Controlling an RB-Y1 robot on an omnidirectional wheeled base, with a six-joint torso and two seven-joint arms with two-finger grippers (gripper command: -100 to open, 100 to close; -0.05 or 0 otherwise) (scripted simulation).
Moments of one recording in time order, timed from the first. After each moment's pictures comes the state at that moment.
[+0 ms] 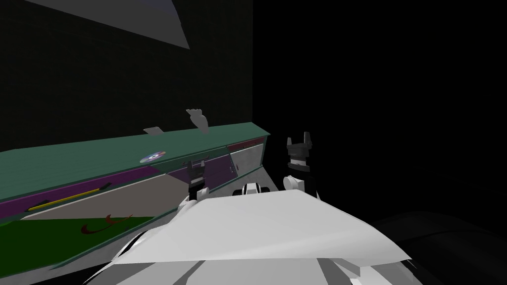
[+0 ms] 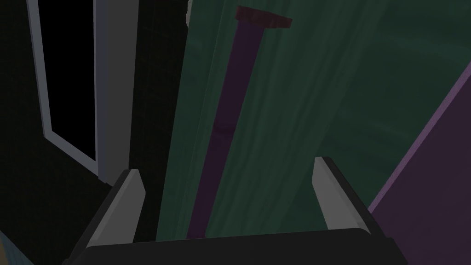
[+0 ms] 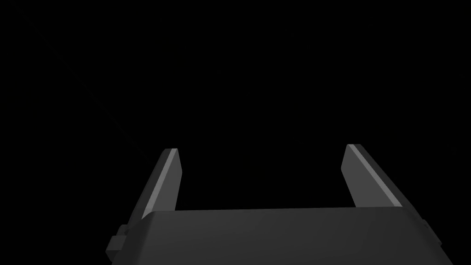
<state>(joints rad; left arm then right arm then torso) -0.09 0.34 0.20 -0.63 0.28 -1.32 0.41 0.49 0.05 0.04 -2.37 -0.11 -0.41 -0.09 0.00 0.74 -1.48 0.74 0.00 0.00</state>
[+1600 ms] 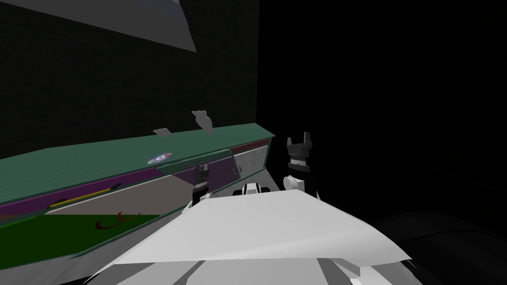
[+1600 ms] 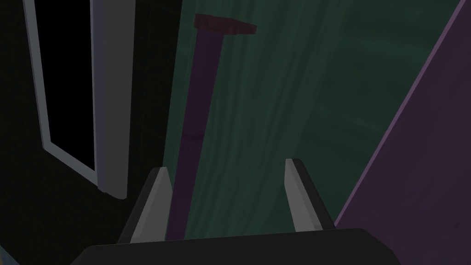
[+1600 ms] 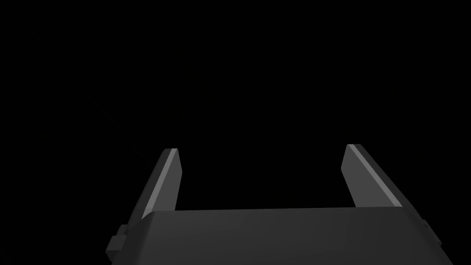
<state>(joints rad) 0.04 0.29 0.11 -0.78 0.28 -1.32 0.36 0.49 0.05 0.04 -2.37 -0.11 -0.41 -0.09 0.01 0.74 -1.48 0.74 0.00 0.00</state>
